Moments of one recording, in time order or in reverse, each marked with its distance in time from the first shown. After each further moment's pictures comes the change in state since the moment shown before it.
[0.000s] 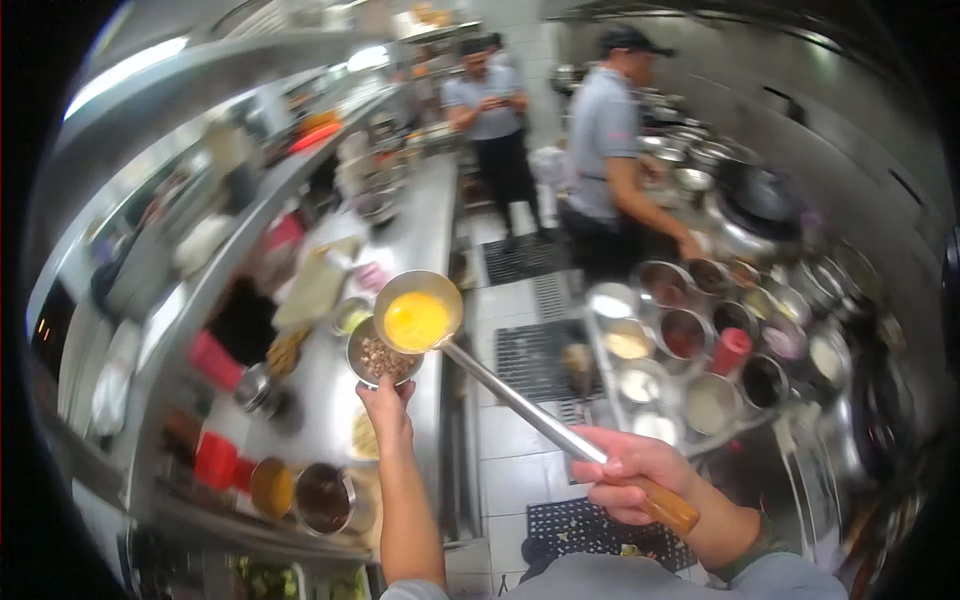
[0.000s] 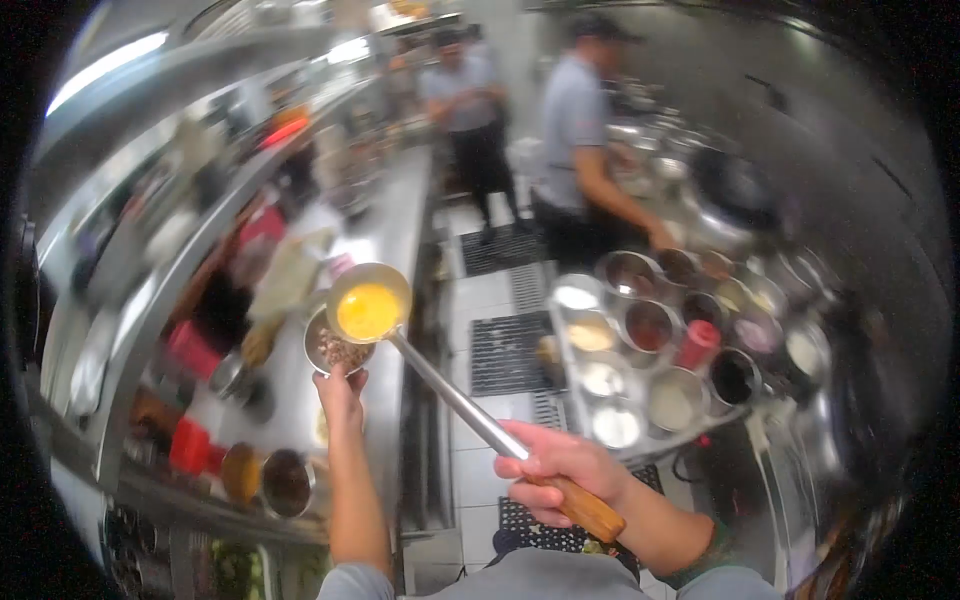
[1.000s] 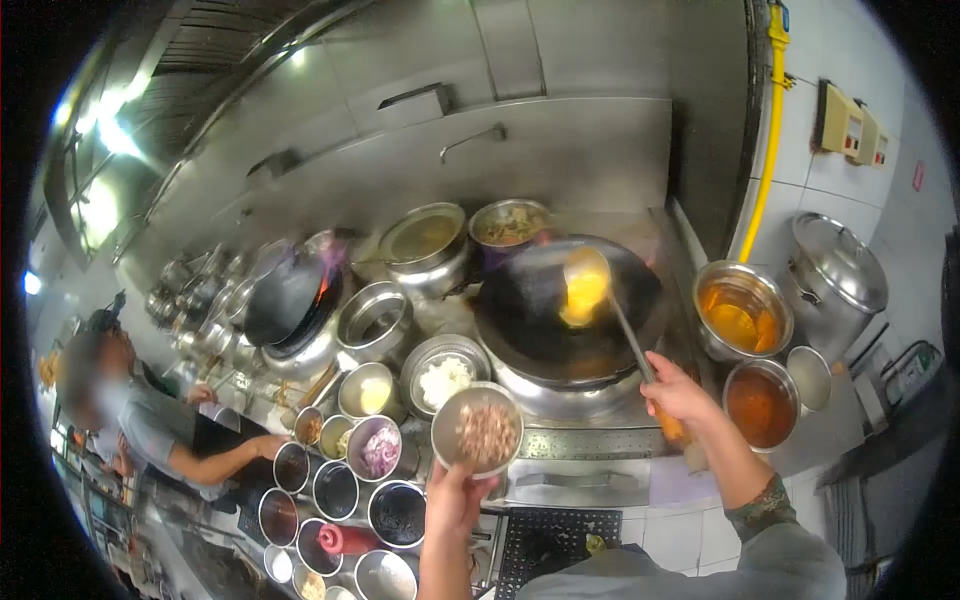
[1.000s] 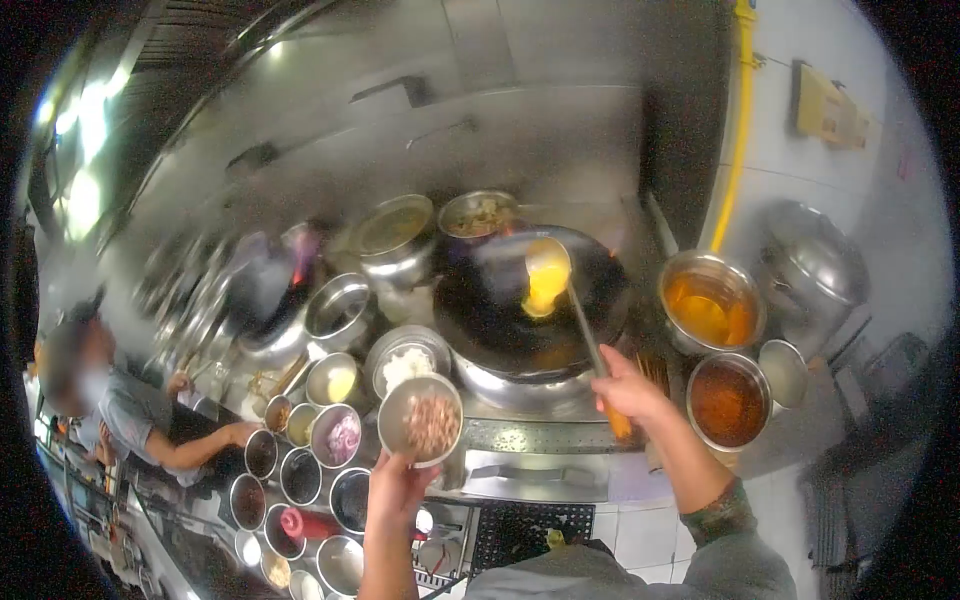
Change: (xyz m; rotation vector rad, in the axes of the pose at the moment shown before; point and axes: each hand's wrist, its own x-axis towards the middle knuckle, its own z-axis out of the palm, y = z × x) left_hand -0.624 -0.166 0.473 0.184 -1.531 -0.955; right_hand -0.694 -0.037 -0.136 -0.457 1.892 -1.057
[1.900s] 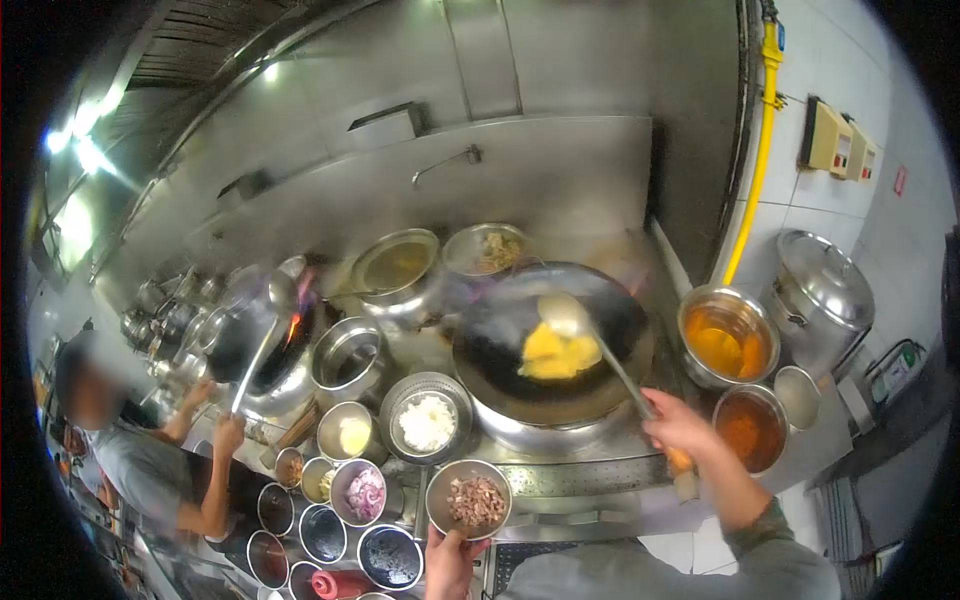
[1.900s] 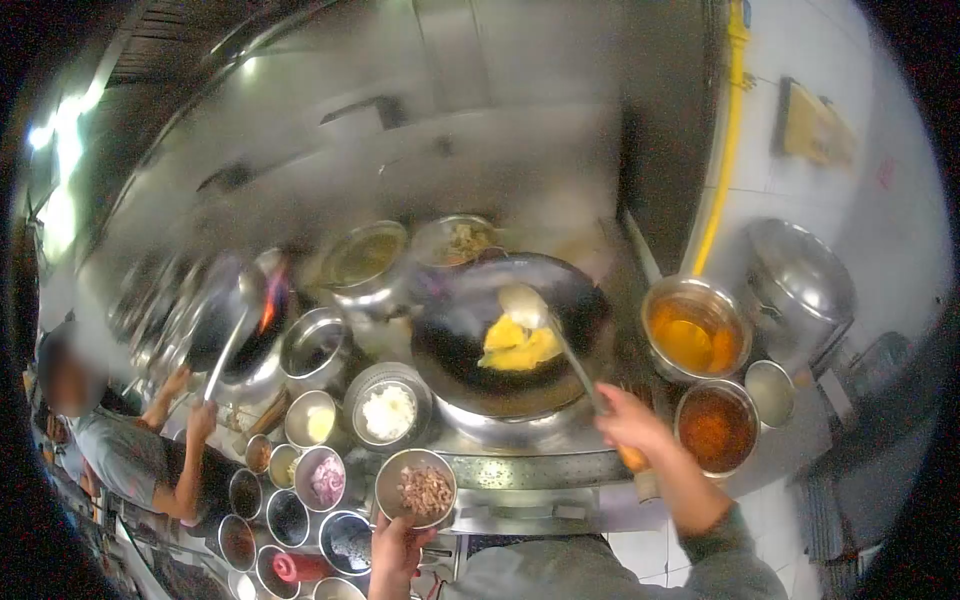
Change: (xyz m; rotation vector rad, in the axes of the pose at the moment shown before) left_hand 0.010 -0.031 -0.045 0.030 0.053 -0.095; right_hand 0.011 0.015 -0.032 -0.114 0.007 0.034
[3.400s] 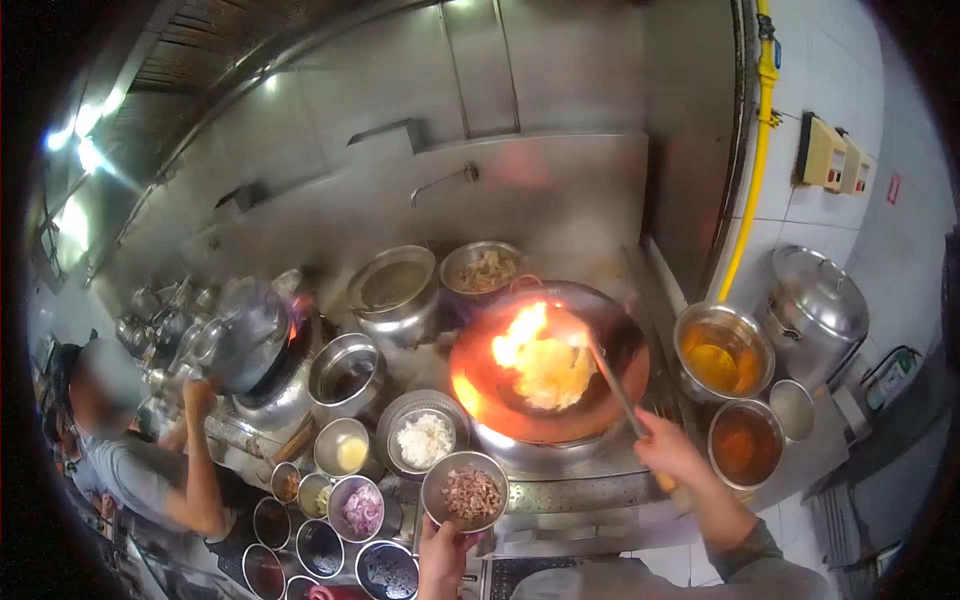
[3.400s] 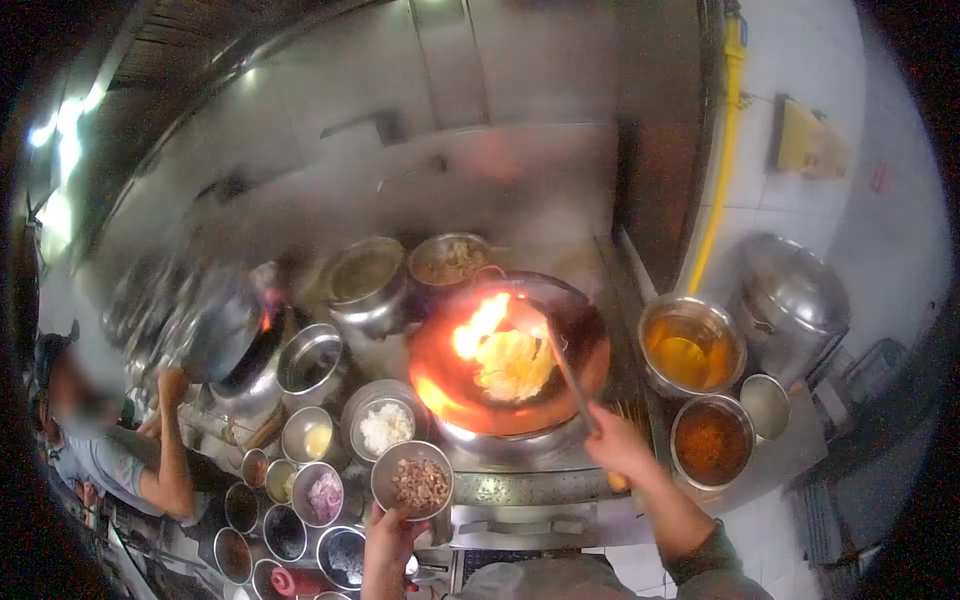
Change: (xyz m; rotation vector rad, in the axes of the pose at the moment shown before) left_hand 0.035 0.020 0.016 0.028 -0.076 0.021; right_hand -0.021 -0.025 0.017 -0.377 0.169 -0.027
